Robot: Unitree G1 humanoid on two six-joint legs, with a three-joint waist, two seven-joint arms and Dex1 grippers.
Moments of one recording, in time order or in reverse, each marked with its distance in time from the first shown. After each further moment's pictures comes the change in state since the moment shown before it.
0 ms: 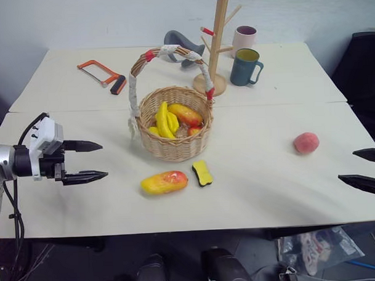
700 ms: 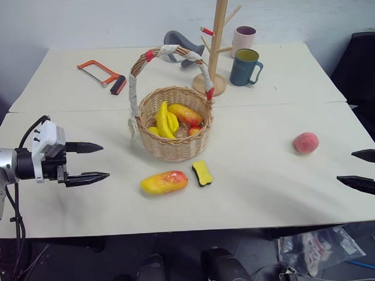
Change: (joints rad) left arm 0.020 -0.013 0.001 -0.003 0.000 -0.019 0.039; right arm -0.005 0.000 0.019 -0.003 -0.027 0.001 -0.014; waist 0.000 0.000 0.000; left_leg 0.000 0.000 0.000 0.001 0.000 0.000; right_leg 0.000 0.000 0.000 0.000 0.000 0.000
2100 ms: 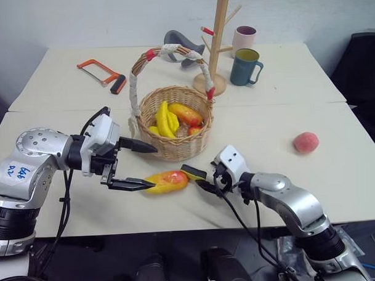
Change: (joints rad) left arm -0.166 -0.127 -0.190 -0.346 -0.119 0.197 0.013; right arm -0.528 0.679 1.017 -0.203 -0.221 0.207 -0.796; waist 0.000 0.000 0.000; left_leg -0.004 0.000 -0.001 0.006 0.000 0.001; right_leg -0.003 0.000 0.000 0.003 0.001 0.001
